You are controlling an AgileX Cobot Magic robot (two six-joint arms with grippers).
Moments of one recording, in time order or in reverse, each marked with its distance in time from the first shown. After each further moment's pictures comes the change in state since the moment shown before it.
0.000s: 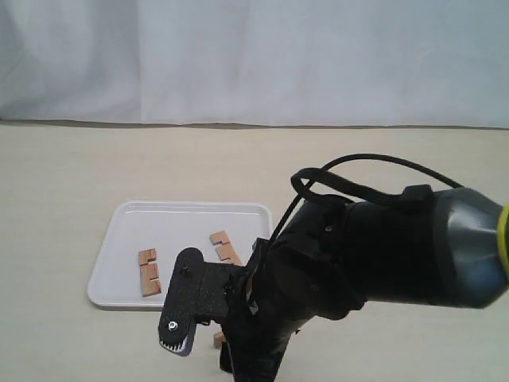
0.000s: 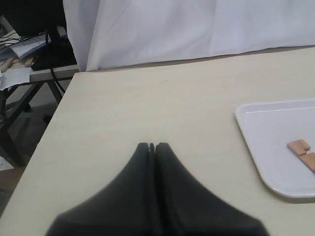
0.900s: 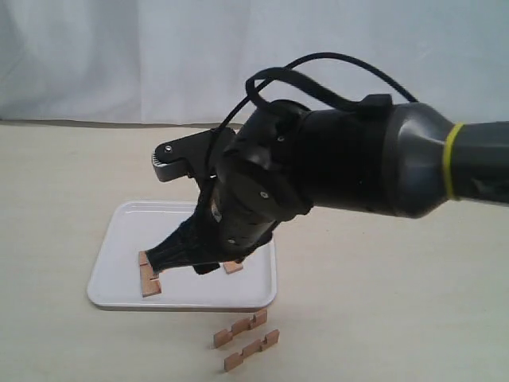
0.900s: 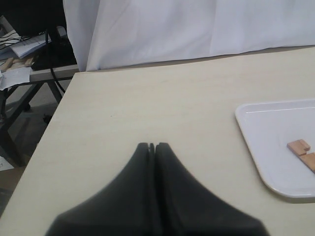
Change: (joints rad) left arm 0.000 0.000 0.000 0.000 0.000 0.000; right arm -0.035 0.075 -0.325 -0.216 0.178 1.024
